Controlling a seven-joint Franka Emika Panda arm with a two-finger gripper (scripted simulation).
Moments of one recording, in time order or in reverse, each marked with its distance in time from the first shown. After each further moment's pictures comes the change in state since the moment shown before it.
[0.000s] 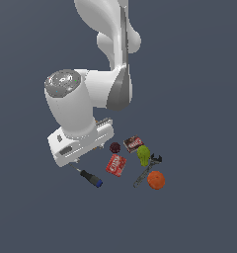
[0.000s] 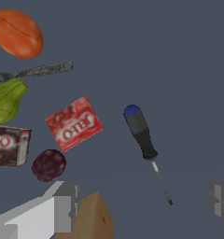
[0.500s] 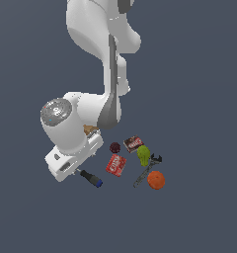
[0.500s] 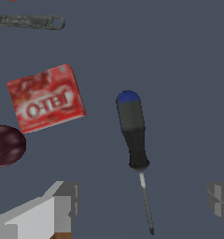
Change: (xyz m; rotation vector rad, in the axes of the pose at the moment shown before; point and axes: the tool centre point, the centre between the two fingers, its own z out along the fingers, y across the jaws) arm -0.010 0.033 0.062 0.004 -0.008 -0.220
